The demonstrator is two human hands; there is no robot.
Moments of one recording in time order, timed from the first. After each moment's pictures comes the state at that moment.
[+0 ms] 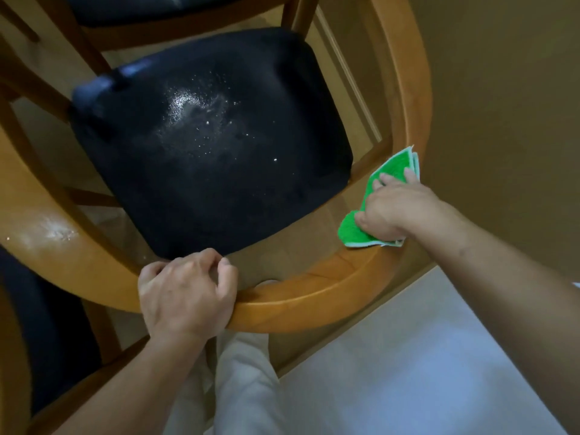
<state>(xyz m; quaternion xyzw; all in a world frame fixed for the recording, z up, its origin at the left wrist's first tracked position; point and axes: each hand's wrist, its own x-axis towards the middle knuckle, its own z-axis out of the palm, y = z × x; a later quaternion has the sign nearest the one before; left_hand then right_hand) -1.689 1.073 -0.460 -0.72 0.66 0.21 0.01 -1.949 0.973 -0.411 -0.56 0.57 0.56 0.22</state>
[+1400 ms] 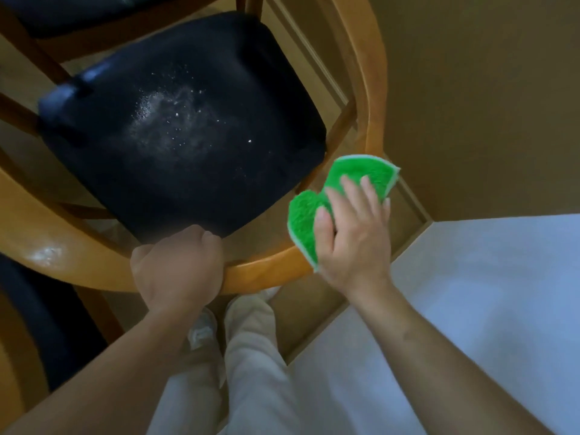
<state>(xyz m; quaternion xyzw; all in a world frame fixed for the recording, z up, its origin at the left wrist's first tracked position) -1.689 1.077 -0.452 -0.72 0.66 0.24 0.00 -1.887 1.119 -0.414 -0.56 0.82 -0.09 0.12</state>
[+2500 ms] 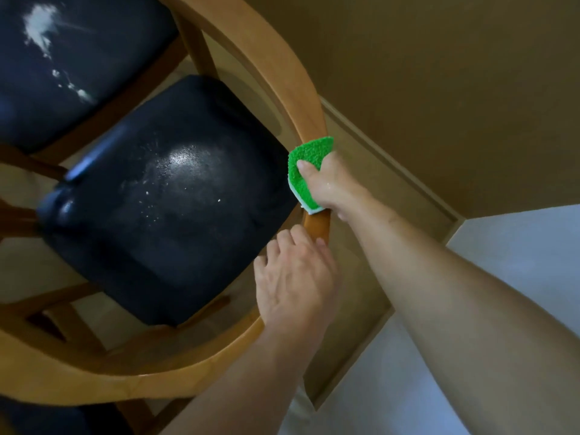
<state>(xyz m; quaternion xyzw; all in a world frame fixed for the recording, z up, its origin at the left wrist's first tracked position) -1.914 1.053 -0.408 -0.63 0.73 0.27 0.04 -2.026 0.966 -0.448 -0.28 0.84 -0.20 0.43</state>
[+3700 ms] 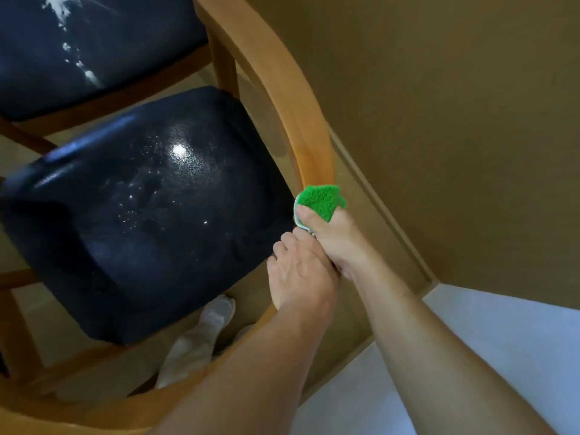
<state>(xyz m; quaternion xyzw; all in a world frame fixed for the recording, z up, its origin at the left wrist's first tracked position) -1.987 0.985 -0.446 -0.68 0.65 0.34 0.05 -2.062 0.956 -0.462 -0.25 0.77 -0.27 0.53</state>
